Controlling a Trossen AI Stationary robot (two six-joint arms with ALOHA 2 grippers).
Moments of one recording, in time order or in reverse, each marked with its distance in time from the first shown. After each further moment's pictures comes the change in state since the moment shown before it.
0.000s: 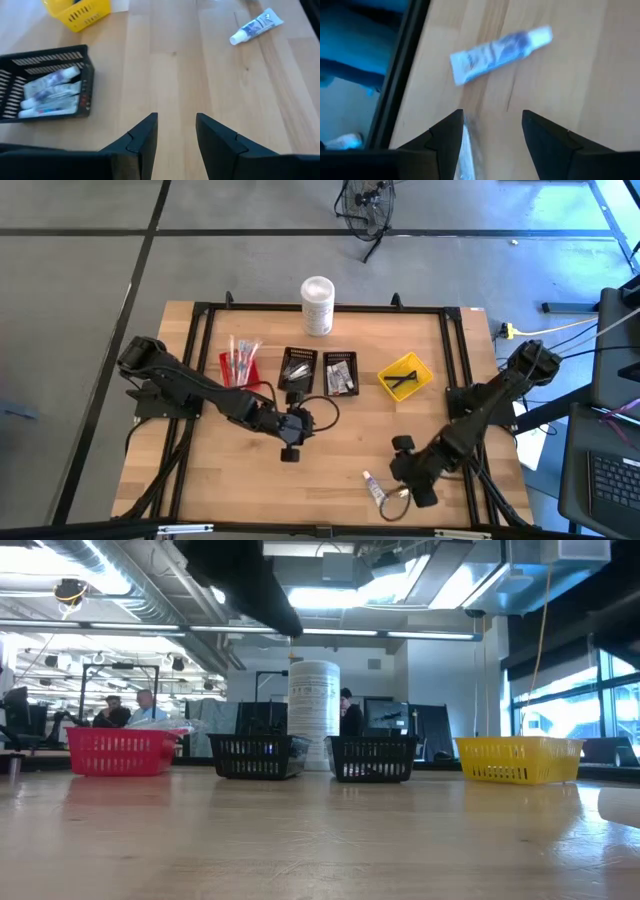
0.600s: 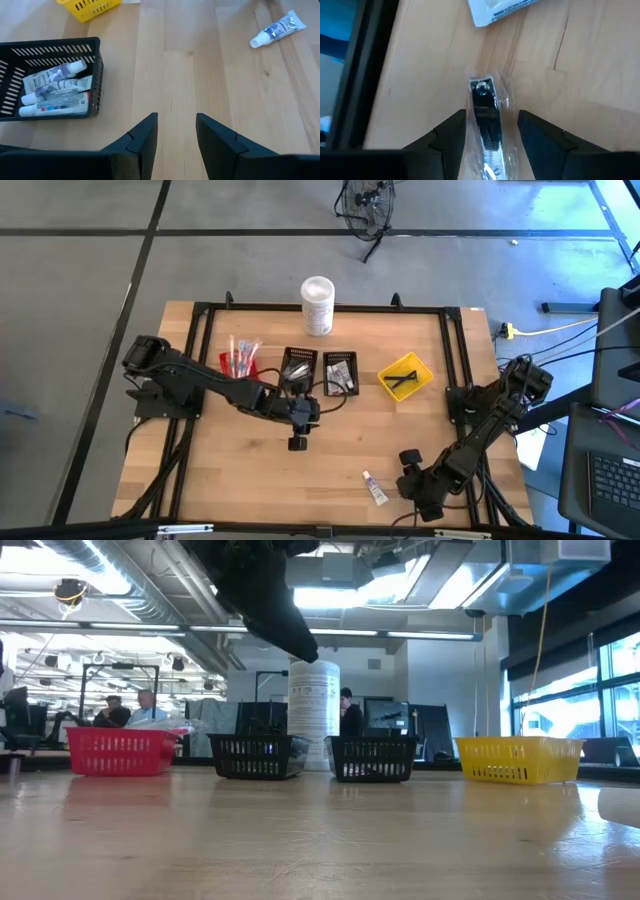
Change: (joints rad) left arm 0.108 0.031 0.000 0.028 0.099 0.016; right arm 0.149 0.198 0.003 0.039 0.062 0.122
